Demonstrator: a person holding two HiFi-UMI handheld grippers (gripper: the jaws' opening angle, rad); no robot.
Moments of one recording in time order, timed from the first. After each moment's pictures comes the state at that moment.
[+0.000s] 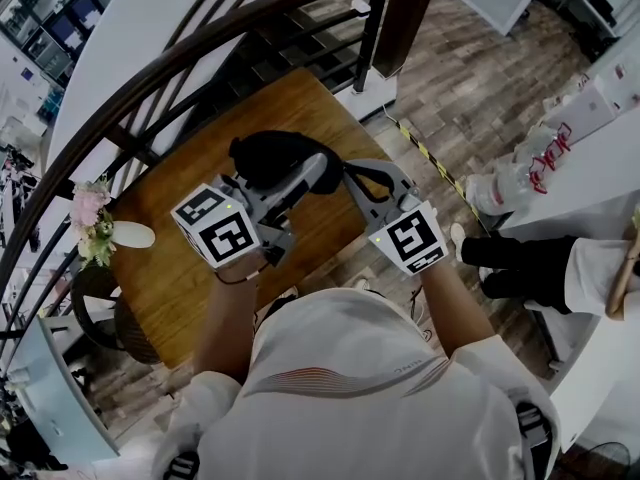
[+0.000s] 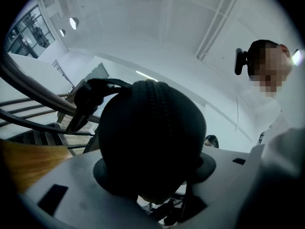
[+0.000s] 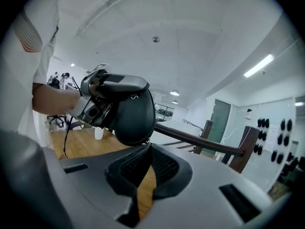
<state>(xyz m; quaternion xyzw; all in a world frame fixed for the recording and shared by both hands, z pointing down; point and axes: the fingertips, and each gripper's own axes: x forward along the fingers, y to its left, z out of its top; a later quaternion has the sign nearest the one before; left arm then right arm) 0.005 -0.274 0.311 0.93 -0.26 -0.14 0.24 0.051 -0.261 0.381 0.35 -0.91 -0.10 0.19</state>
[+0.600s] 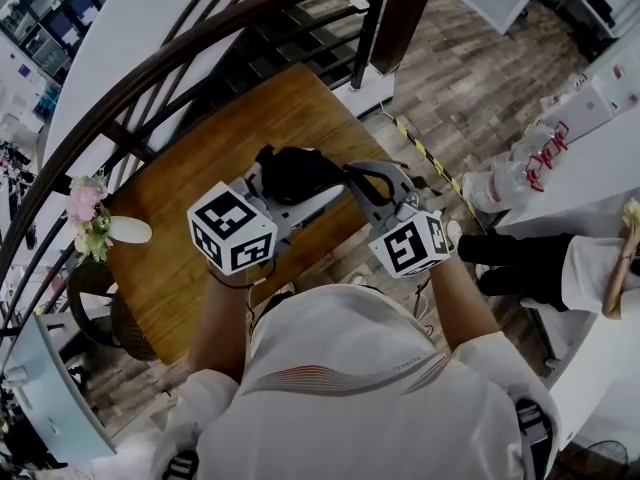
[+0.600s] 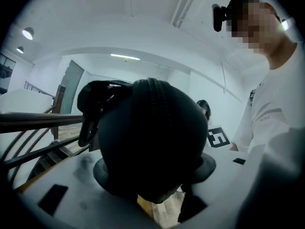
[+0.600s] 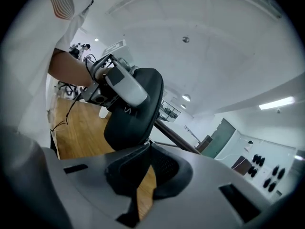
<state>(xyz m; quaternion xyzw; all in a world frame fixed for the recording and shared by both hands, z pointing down) 0.039 -0.238 0.340 0.97 -0.20 0.03 0.12 0.056 -0.249 0.389 0.31 -0.87 -0.26 0.28</state>
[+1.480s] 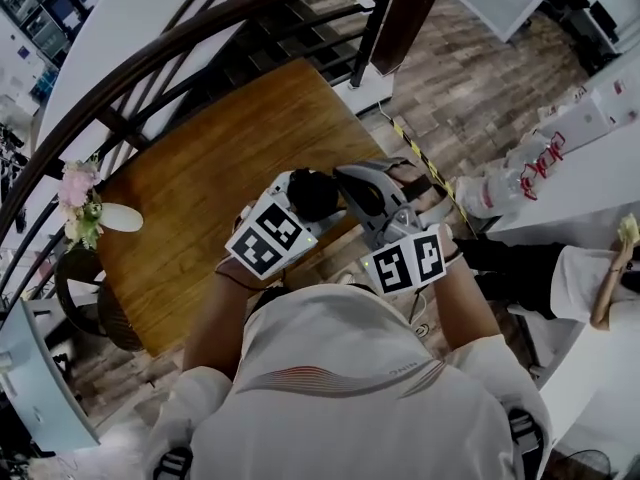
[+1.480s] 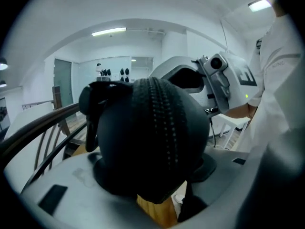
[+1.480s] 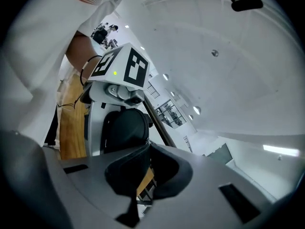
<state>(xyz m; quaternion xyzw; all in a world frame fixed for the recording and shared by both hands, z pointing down) 0.061 -0.218 0.436 0.95 -0.21 0.24 0.07 0.032 -0.226 0.368 0.25 -0.82 -0.40 0.34</state>
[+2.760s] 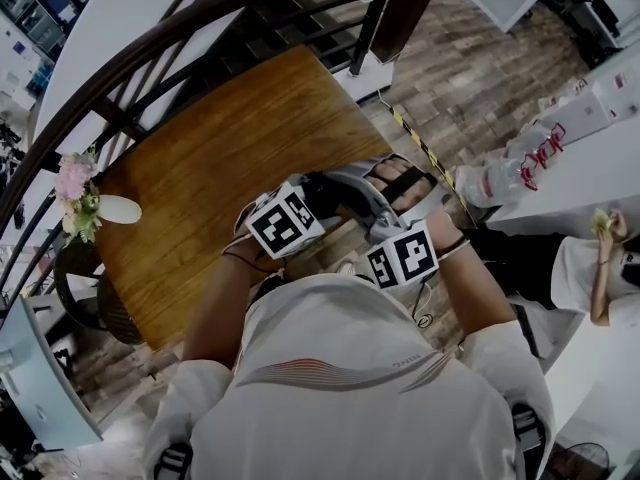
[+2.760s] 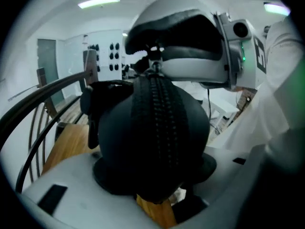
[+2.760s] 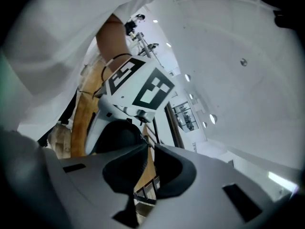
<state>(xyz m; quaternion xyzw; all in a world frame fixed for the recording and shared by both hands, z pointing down) 0.062 -0.195 0.515 0.92 -0.12 0.36 0.12 0.017 -0.208 0.411 0.15 -0.77 -0.46 0.41</state>
